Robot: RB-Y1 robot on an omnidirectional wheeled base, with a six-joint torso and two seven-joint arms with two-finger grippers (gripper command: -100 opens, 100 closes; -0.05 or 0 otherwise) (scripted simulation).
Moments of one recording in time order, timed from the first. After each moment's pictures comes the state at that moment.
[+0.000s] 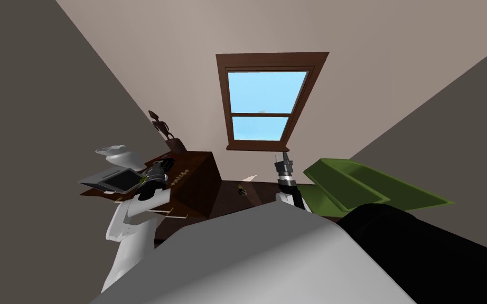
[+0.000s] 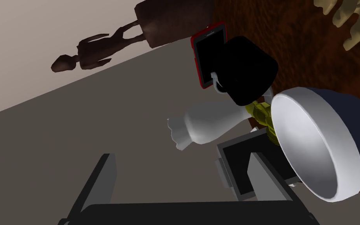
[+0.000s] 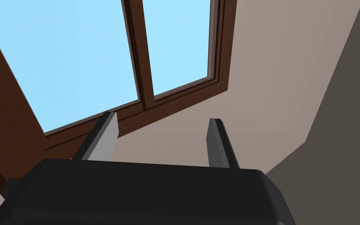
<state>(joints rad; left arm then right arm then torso) 0.00 0.26 0.45 -1.83 -0.27 0.47 0.10 0.54 -0.02 -0.07 -2.21 -0.12 -0.50 -0.08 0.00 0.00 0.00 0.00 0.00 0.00</state>
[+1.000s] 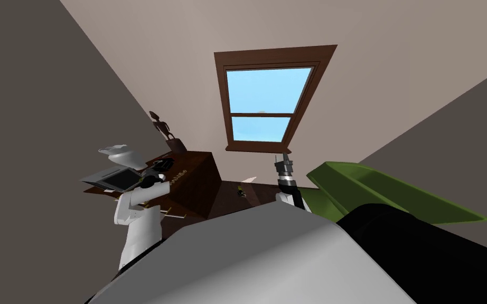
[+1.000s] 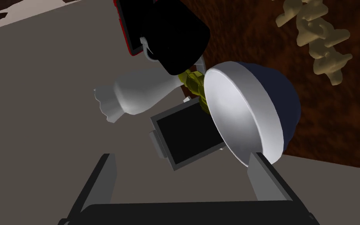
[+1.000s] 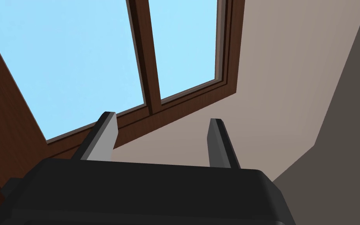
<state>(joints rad) -0.17 0.26 0.55 -1.68 -0.35 0.74 0.14 0.54 -0.02 -0.07 -2.21 -0.12 -0.50 -0.08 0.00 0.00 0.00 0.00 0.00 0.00</state>
